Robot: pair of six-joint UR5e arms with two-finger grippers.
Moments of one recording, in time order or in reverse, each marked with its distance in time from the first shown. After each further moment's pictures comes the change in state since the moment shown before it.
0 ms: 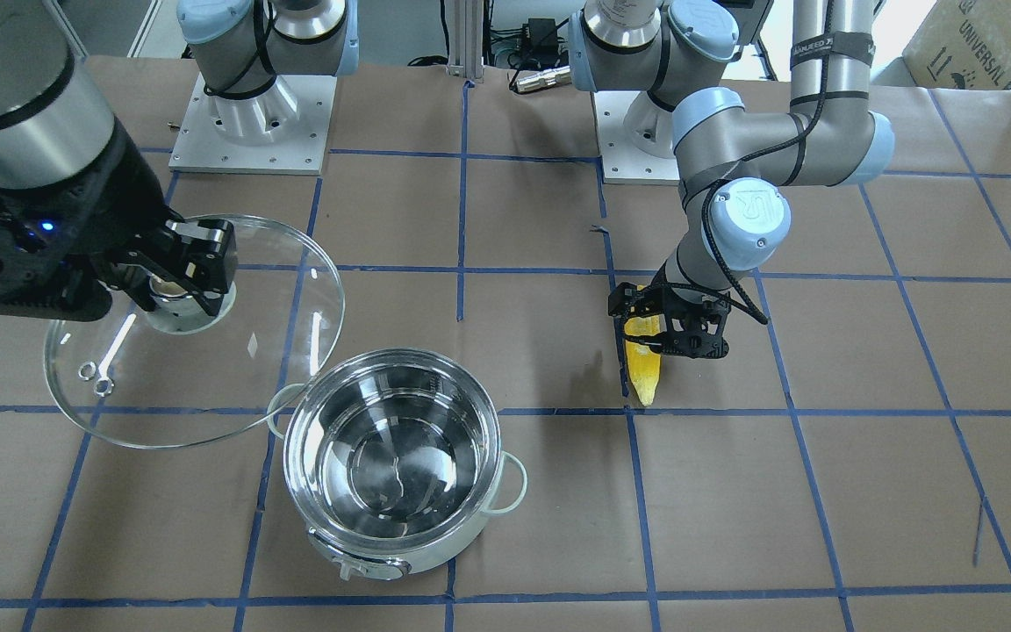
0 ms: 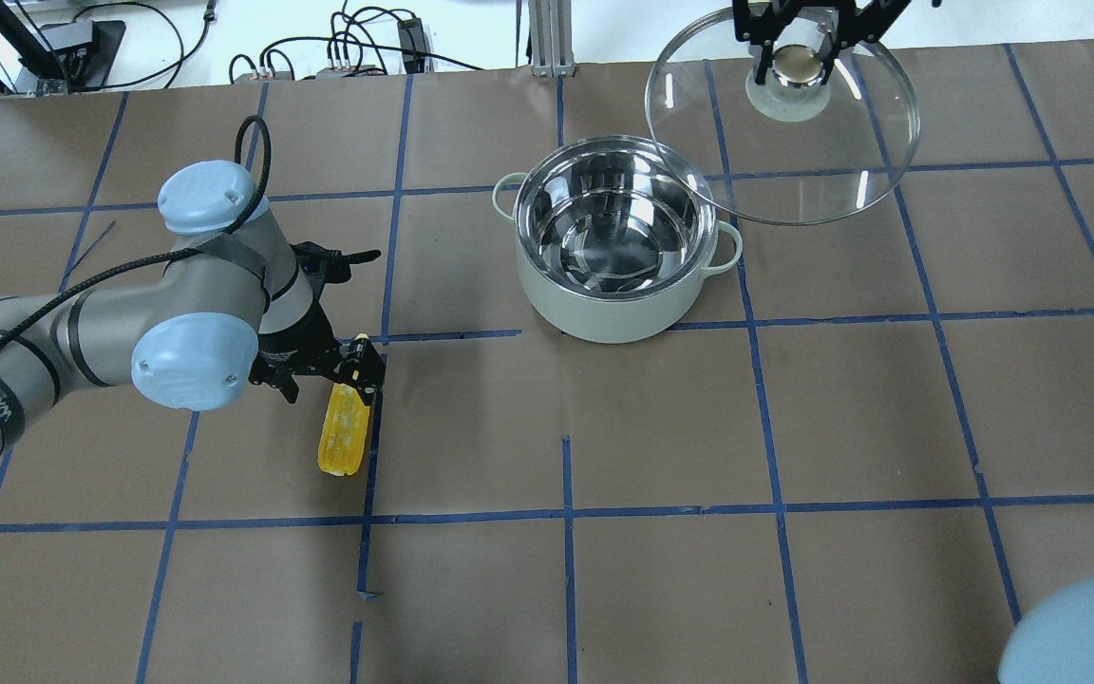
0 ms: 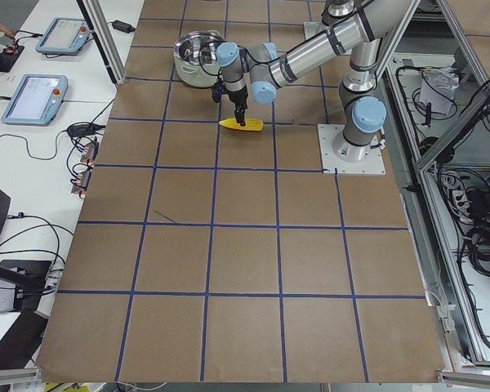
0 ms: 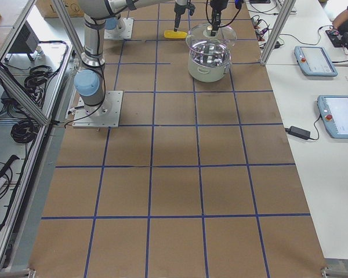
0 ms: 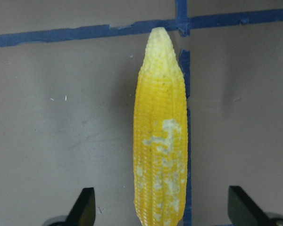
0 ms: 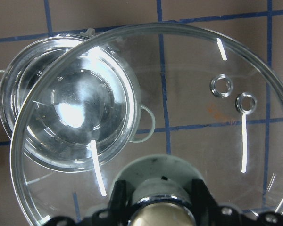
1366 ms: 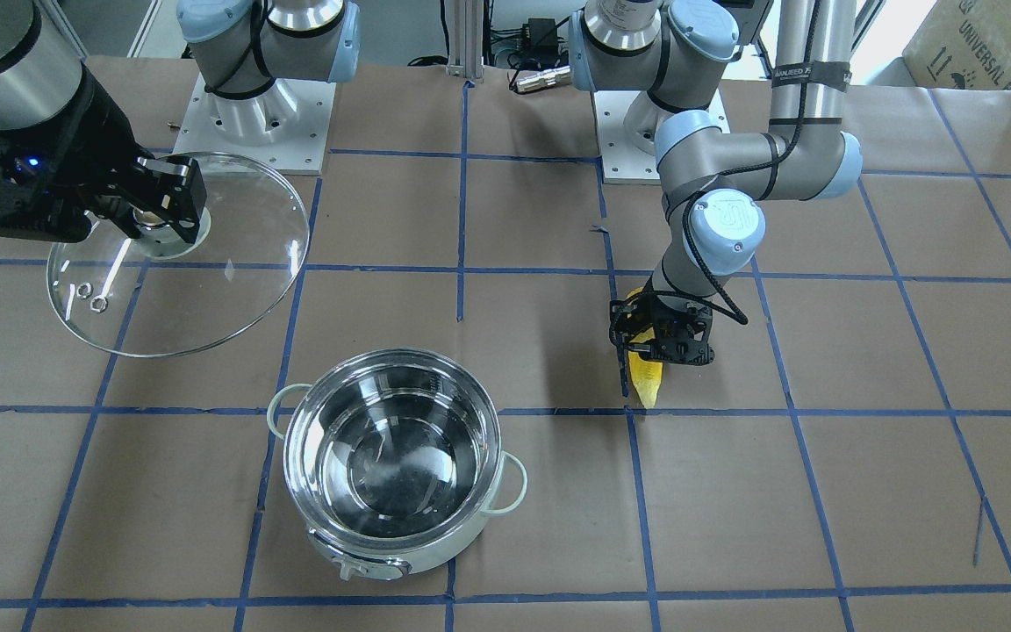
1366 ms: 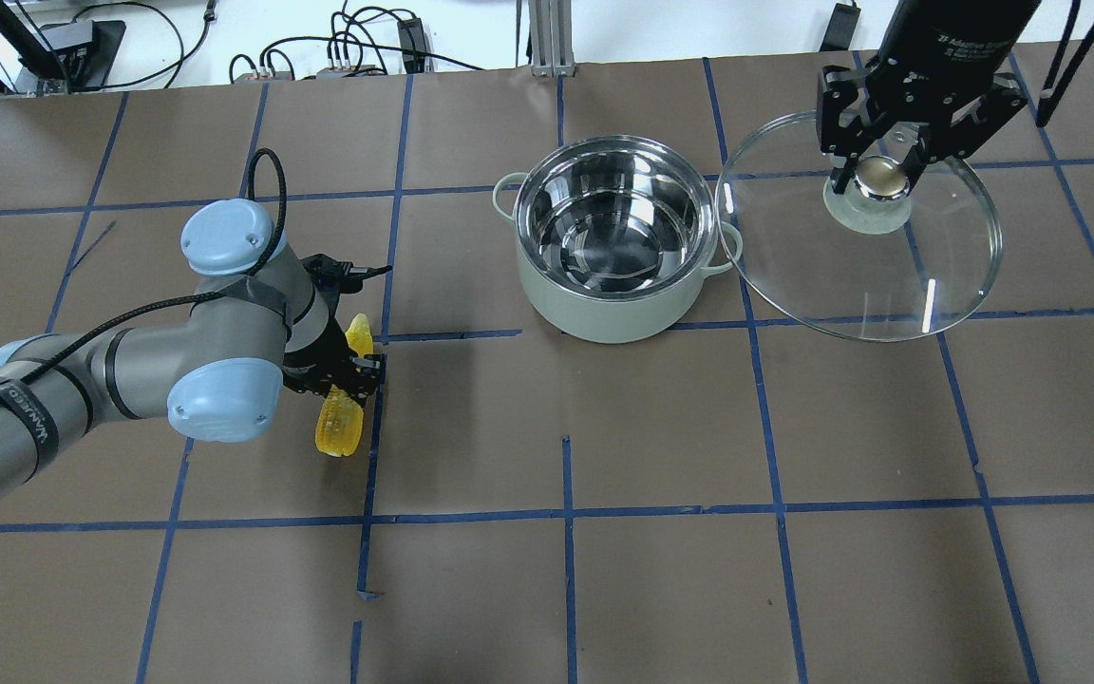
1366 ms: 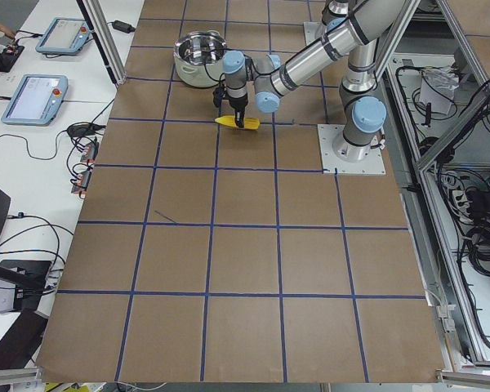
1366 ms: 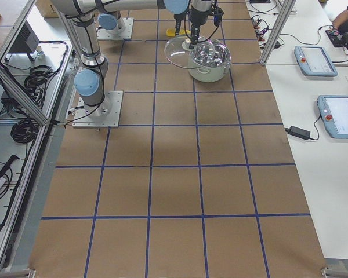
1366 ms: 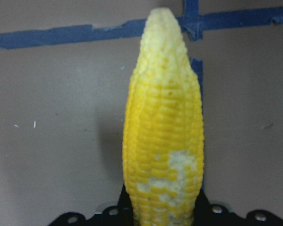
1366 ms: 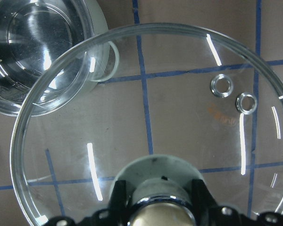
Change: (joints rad) left arm -0.012 -0.032 -0.015 0.146 -0.011 -0.007; right arm -0.077 -0.212 0.331 -0.040 0.010 -0.068
